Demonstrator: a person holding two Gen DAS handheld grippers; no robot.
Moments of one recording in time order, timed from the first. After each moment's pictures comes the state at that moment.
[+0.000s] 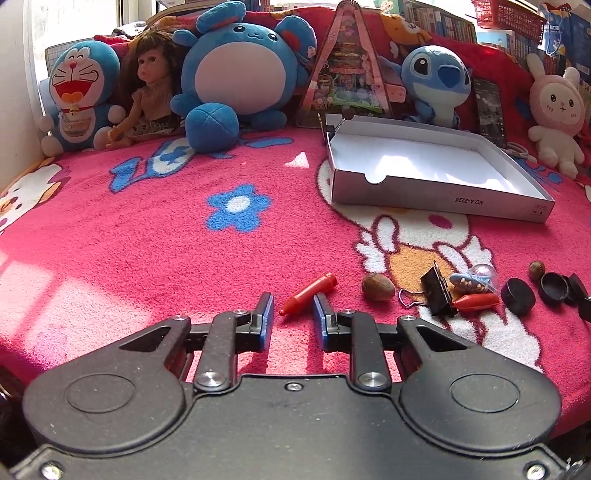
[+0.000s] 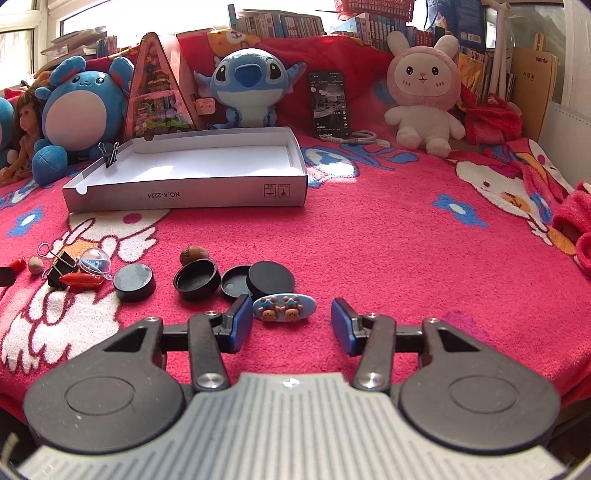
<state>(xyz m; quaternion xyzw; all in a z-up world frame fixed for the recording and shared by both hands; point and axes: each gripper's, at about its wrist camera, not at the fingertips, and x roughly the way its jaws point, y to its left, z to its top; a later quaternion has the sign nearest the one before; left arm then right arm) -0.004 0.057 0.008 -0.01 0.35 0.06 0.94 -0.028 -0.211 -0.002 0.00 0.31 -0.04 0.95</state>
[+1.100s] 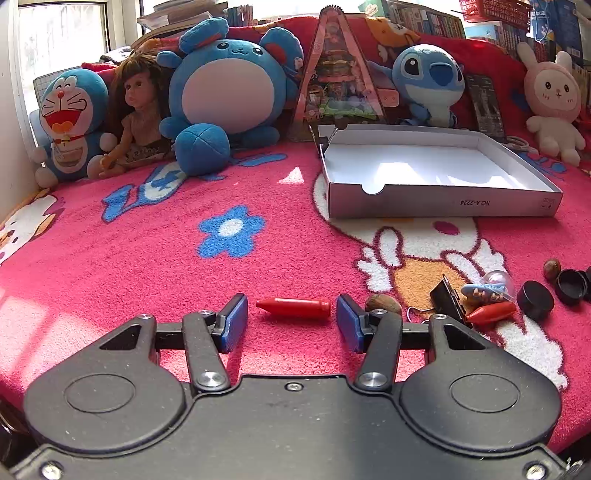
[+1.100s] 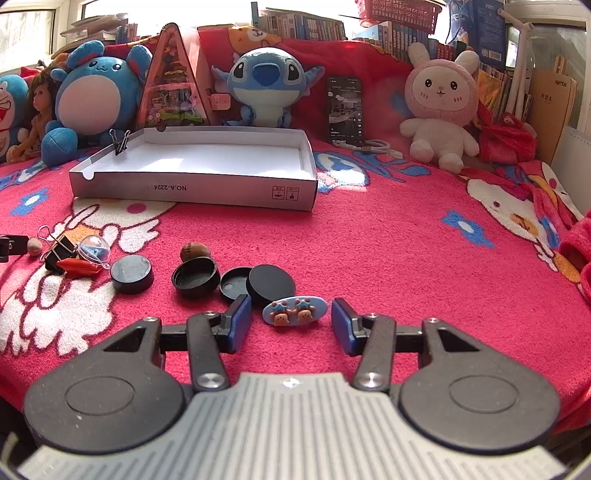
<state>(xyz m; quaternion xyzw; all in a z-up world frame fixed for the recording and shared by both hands) 0.013 0.047 0.000 0.03 0.32 0.05 0.94 -0.021 -0.211 -0.004 -0.04 0.31 -0.01 0.95</state>
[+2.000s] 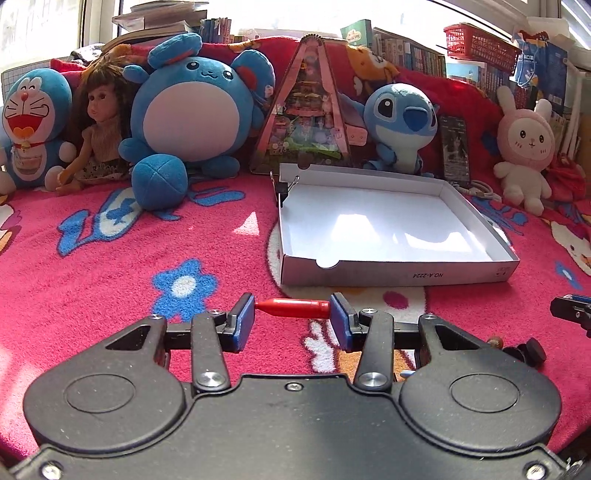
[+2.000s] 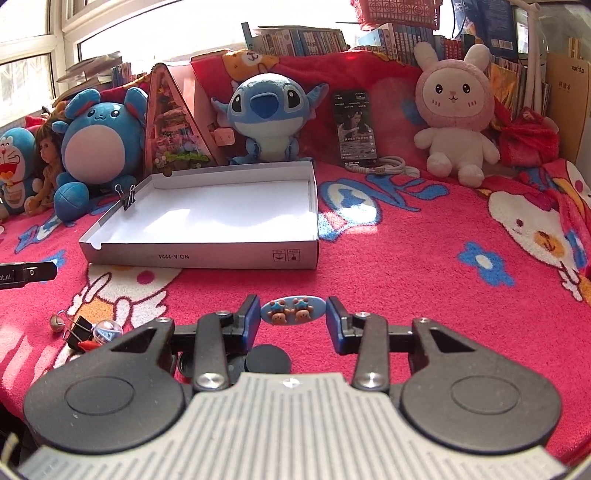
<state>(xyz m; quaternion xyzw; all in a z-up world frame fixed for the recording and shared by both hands) 0.050 0.050 0.054 -0.04 0.32 -0.02 0.95 0.023 -0.244 0.041 0.03 0.31 0.03 0.95</state>
